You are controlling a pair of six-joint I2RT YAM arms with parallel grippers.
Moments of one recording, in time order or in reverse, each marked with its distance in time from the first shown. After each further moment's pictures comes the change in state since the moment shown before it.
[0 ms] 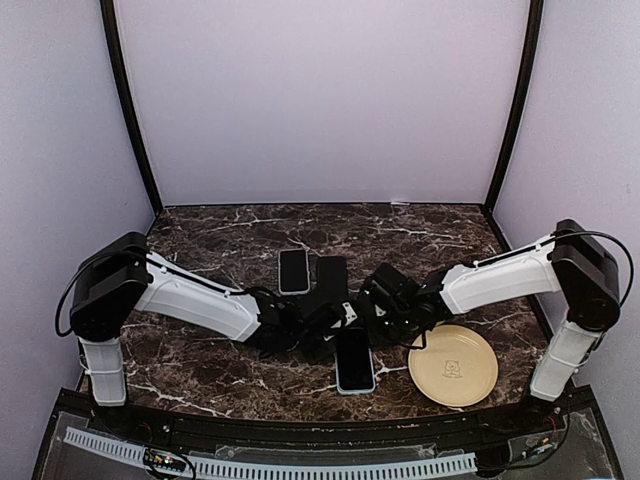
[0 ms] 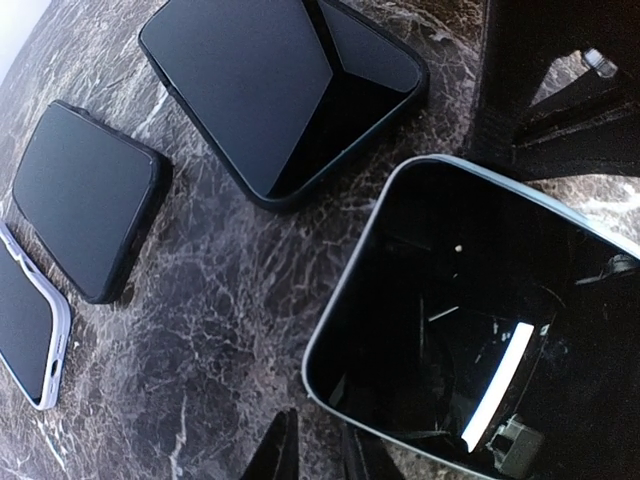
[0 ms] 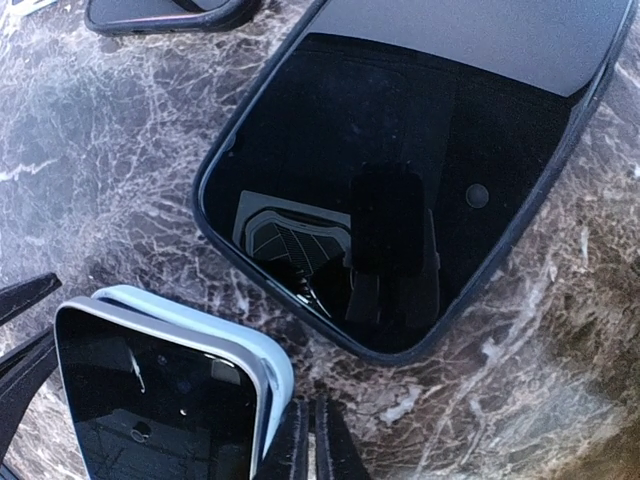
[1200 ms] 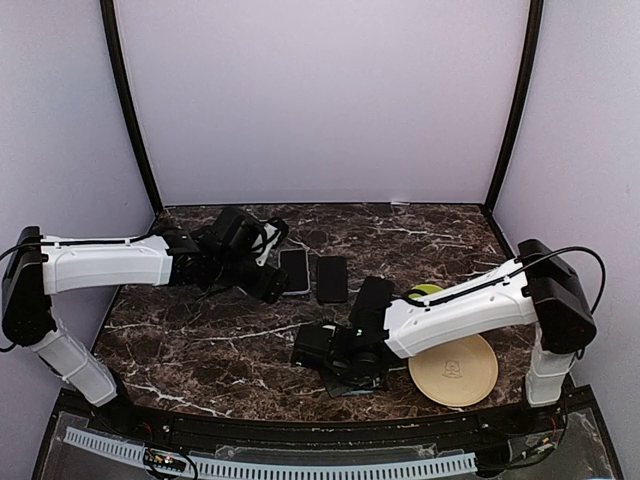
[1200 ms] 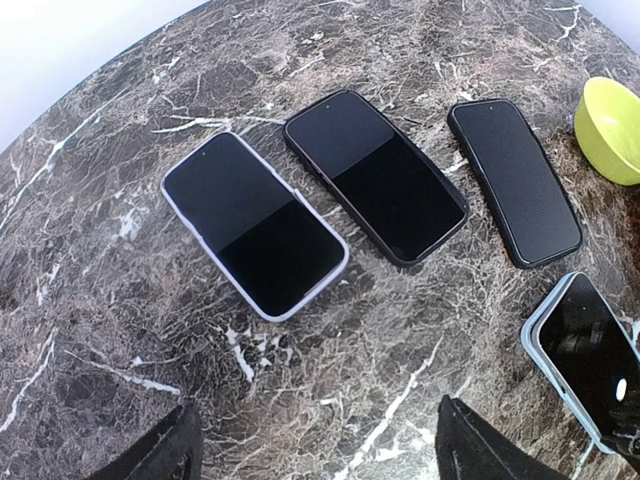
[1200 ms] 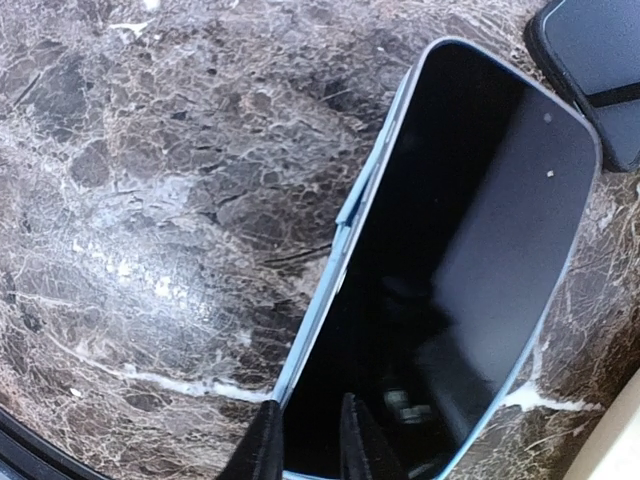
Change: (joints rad) left arm 0.337 -0.426 -0.086 -0.186 0.134 -0.196; right arm 0.407 0.198 0.356 -0.412 0.209 0.176
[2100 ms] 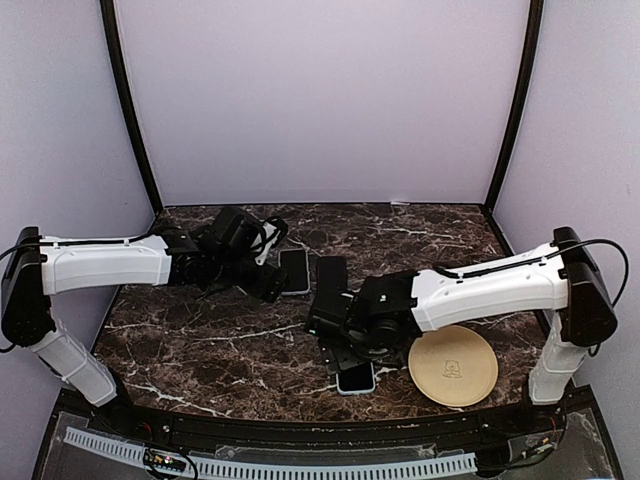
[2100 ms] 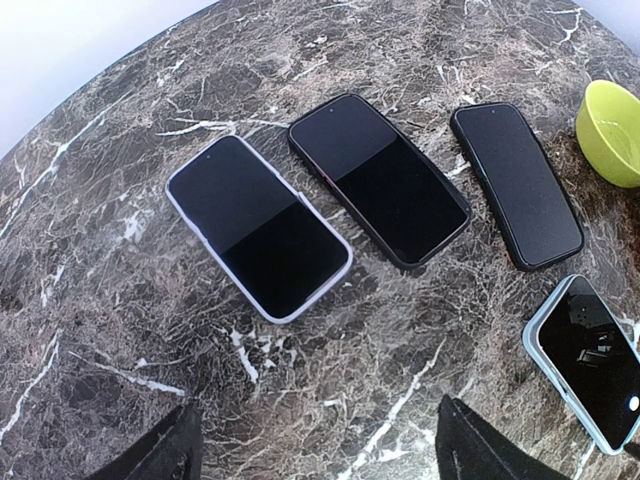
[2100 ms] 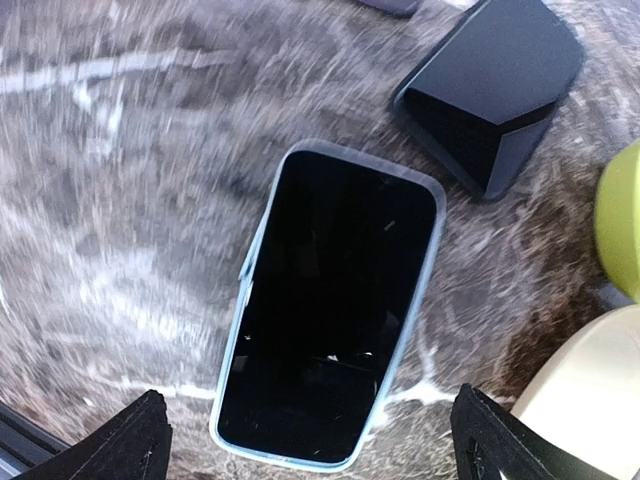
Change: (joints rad) left arm 0.000 -0.005 0.000 0.002 -0.005 0.003; right arm -0.056 -0.109 0.032 -0.111 0.098 0.021
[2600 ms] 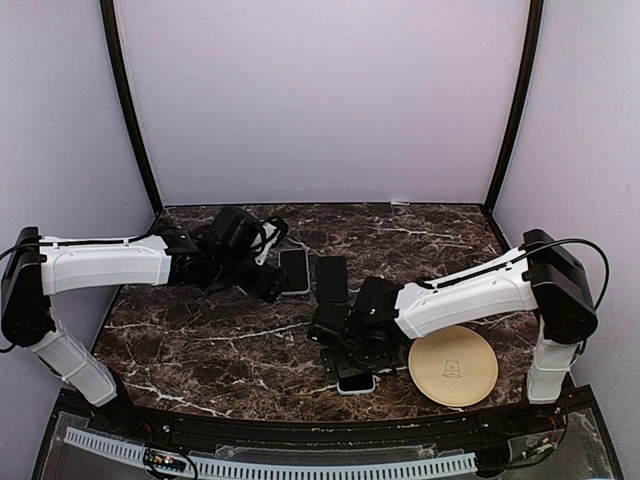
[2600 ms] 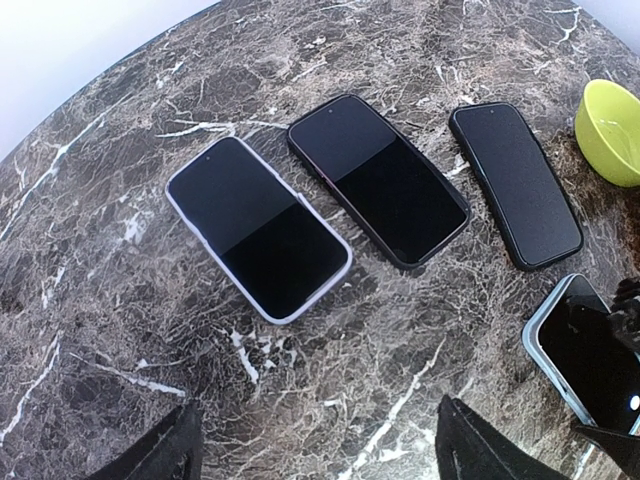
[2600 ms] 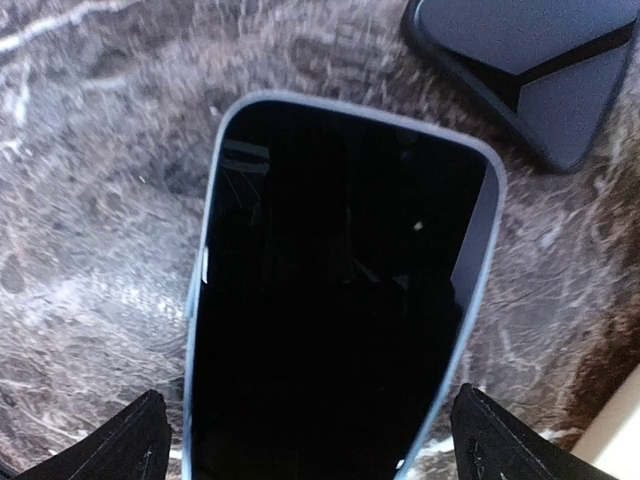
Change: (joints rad) left arm 0.000 -0.002 0.000 0.000 0.001 0.005; right arm -0.066 0.066 -0.095 0.151 -0.109 0.034
